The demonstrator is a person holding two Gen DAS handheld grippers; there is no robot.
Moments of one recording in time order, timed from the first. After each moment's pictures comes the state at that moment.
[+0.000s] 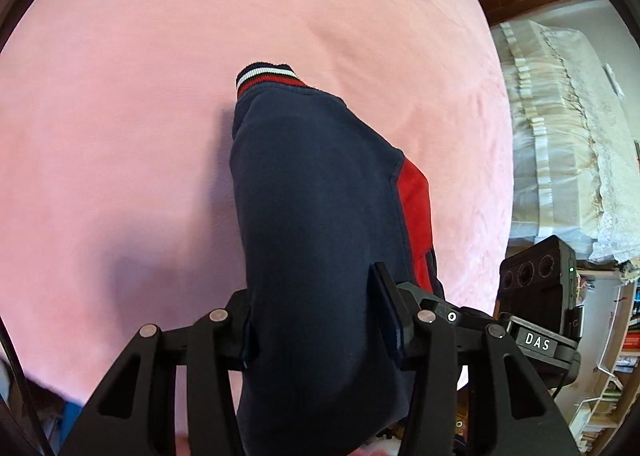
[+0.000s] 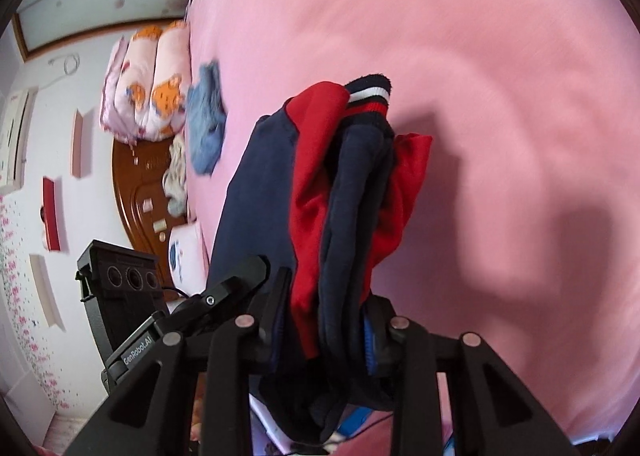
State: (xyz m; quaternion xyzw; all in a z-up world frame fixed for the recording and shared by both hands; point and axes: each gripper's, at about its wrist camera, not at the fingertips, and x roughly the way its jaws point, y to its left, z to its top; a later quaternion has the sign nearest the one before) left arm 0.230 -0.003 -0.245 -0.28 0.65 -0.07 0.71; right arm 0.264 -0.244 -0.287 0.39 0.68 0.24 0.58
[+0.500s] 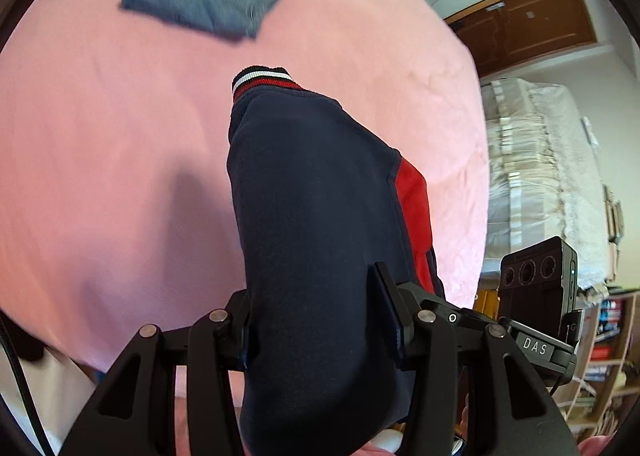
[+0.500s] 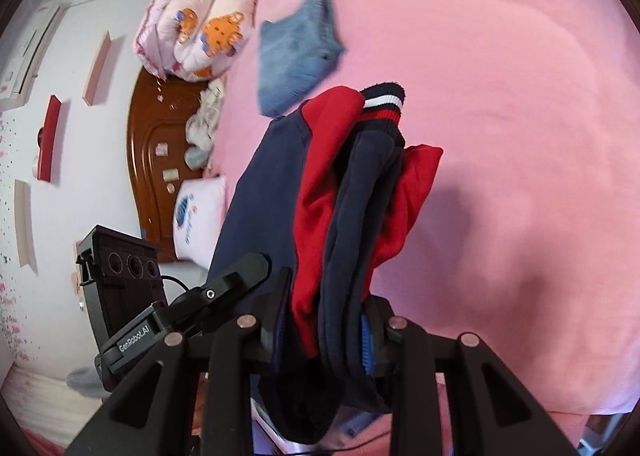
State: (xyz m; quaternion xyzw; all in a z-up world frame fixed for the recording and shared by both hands) left arm 0.191 0.256 -0.137 -0.32 0.59 -0.07 0.74; right arm 0.259 -0.014 -0.172 0.31 0.65 0.29 0.62
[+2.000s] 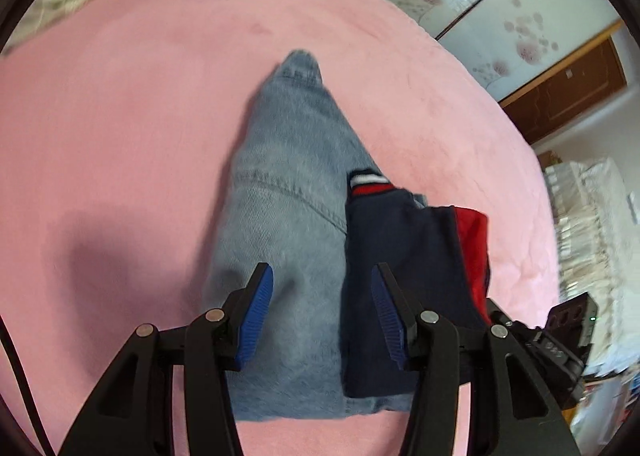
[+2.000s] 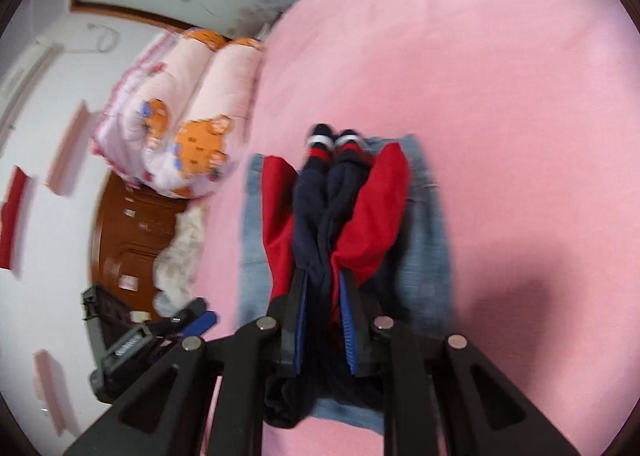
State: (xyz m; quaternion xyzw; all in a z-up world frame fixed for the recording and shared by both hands) left arm 0.590 0.573 -0.267 -0.31 0.51 0.02 0.80; right arm 0.614 0.188 -0.302 0.33 0.54 0.23 0.74
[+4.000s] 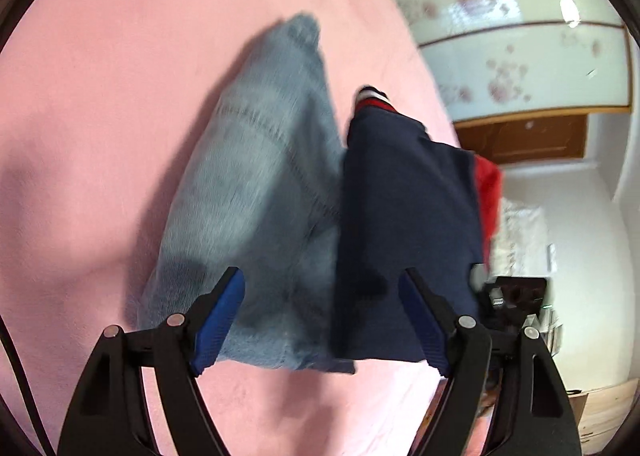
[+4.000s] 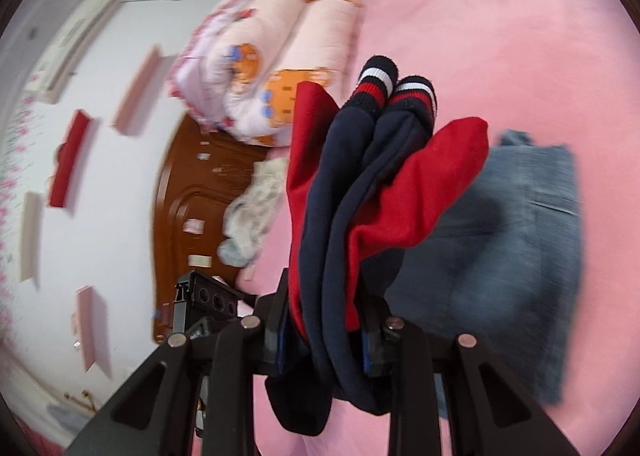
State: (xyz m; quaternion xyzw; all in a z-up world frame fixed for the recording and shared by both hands) left arm 0.539 0.598 -0.289 -0.48 0.48 -0.06 0.73; right arm 0.626 0.259 -0.245 0.33 0.51 0.41 0.68
